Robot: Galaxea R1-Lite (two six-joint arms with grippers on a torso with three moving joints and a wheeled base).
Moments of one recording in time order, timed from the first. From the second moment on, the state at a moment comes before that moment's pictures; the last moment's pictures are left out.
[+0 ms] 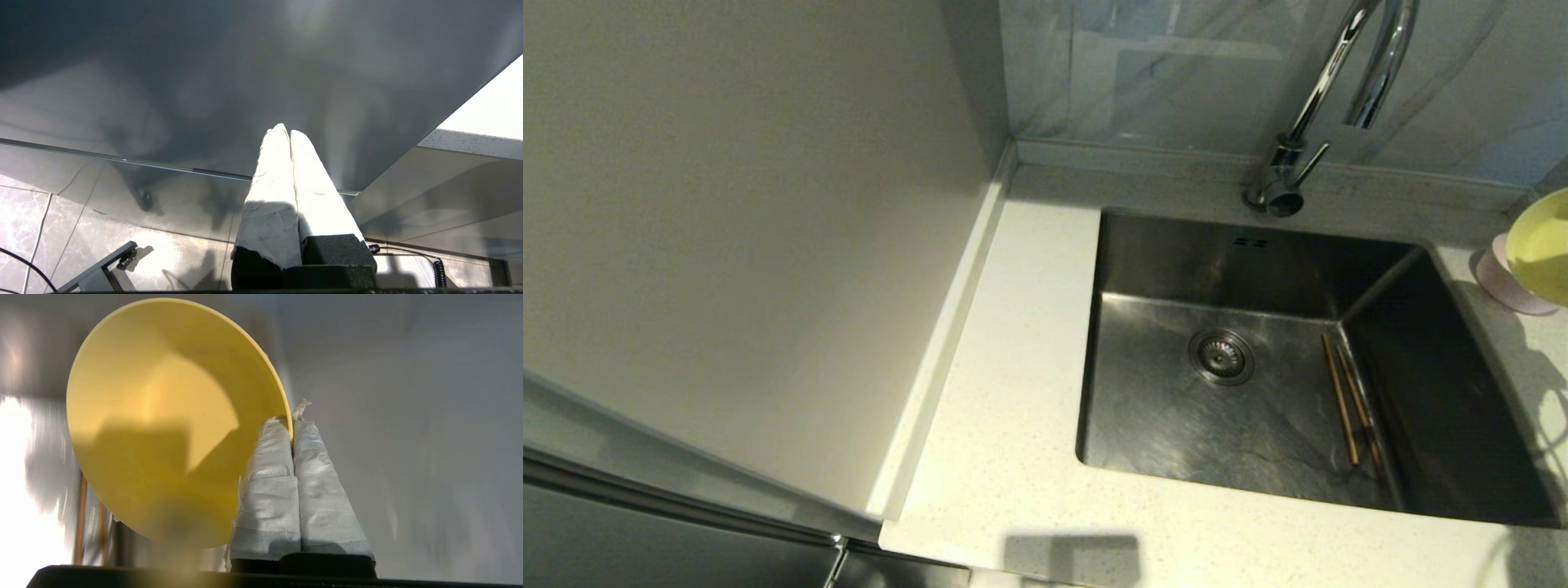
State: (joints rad) left arm 0.00 0.00 0.00 0.00 0.02 -0.03; right arm -0.38 1.37 -0.98 -0.30 -0.28 -0.36
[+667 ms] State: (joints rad) left arm 0.00 0.00 0.00 0.00 0.02 -0.03; right arm -0.53 1.41 -0.99 0.09 -0.27 -0.29
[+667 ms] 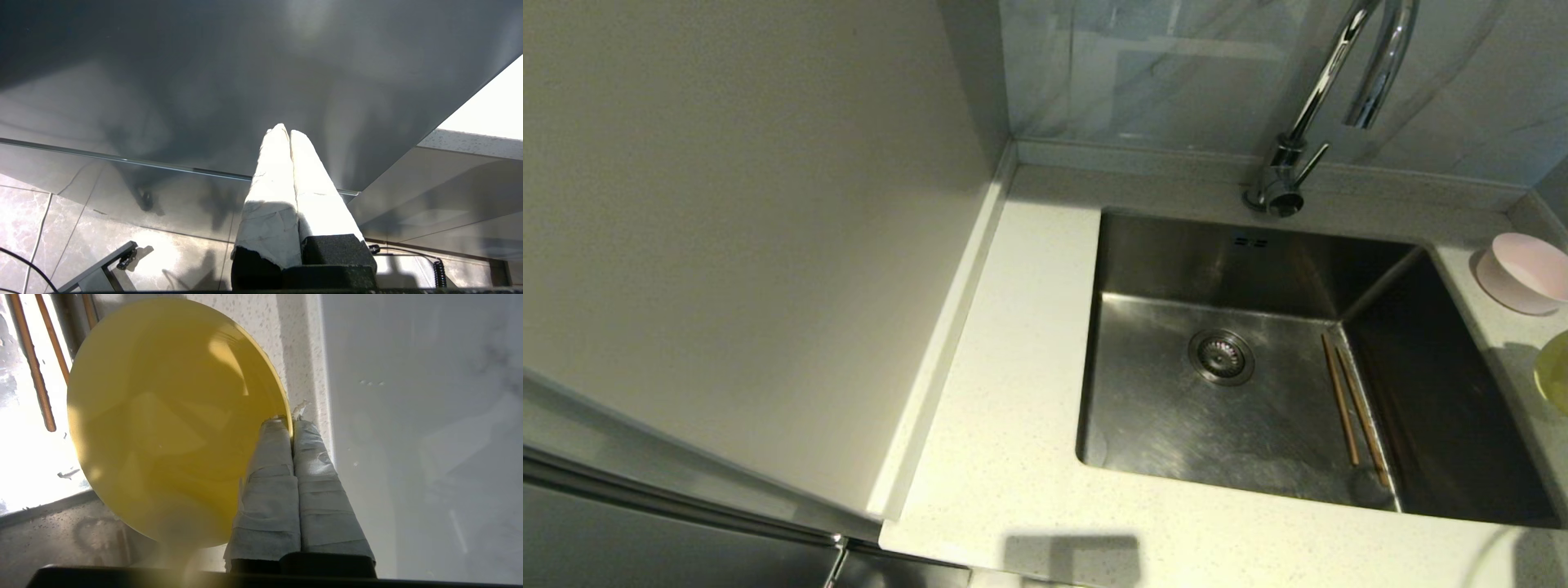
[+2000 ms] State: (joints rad) left arm 0.00 0.00 0.00 0.00 0.02 -0.03; right arm -0.62 1.55 -1.00 0.00 -0.27 -0.31
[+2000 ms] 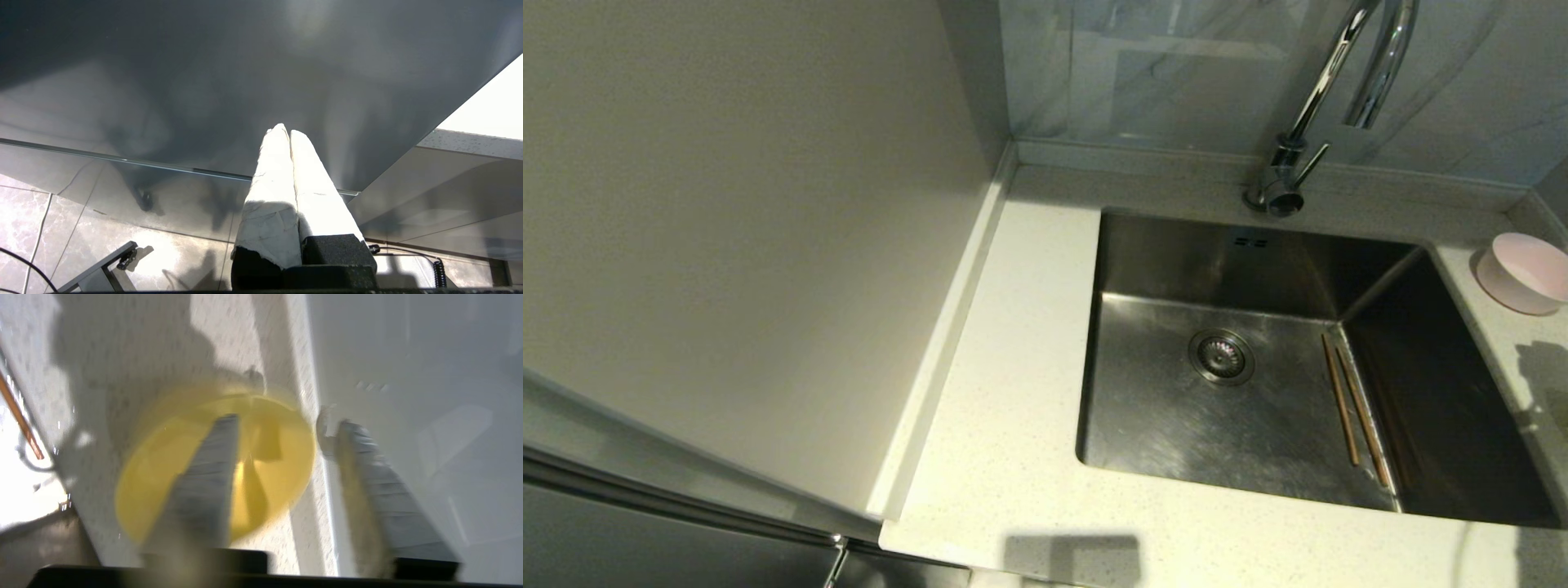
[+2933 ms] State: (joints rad) left arm 0.00 0.00 0.00 0.00 0.02 -0.03; right arm -0.39 1.47 -0.96 -0.17 -0.04 -0.54
